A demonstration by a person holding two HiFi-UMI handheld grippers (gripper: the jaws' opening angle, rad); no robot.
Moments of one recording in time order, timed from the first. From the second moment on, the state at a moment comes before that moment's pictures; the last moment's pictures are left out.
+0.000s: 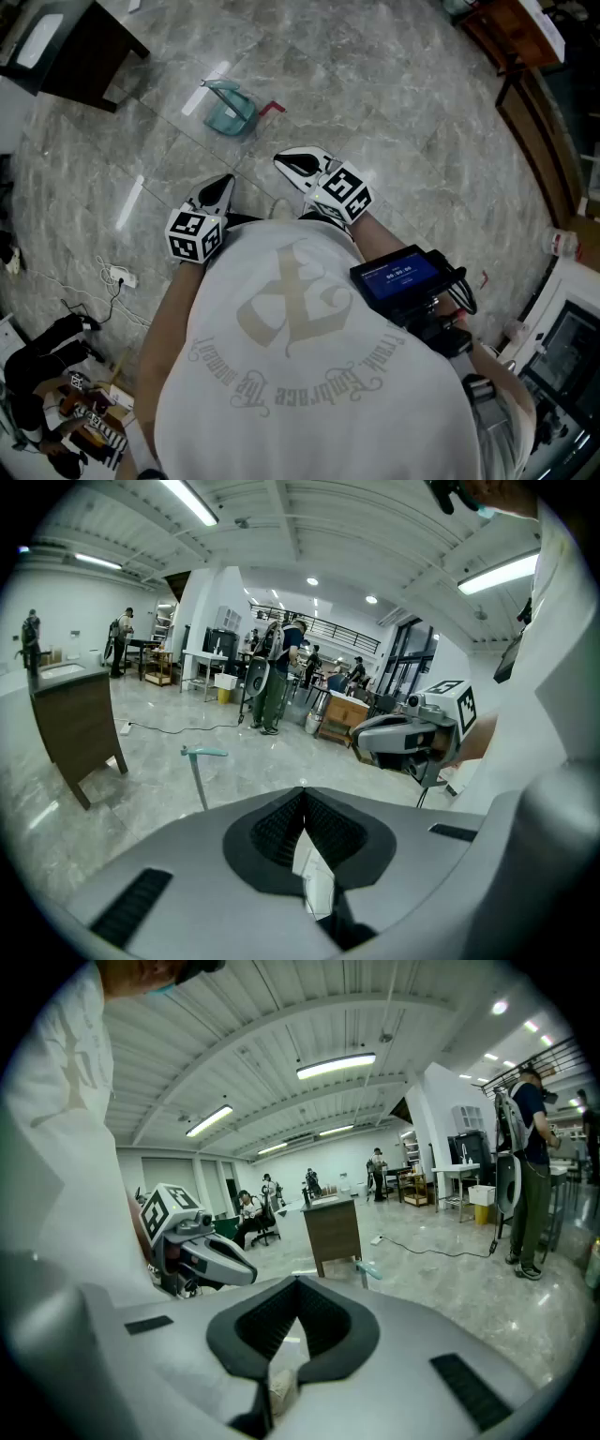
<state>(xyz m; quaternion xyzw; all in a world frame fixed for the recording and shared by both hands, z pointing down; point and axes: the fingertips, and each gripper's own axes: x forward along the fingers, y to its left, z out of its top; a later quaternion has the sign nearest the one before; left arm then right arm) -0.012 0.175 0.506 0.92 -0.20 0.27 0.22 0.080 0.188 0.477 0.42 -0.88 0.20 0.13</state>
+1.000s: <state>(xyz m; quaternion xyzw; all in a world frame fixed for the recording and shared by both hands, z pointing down) -0.012 0.167 0.505 0.91 -0.21 0.28 0.23 0.103 0.186 0.501 0.44 -0.85 0.25 0.13</state>
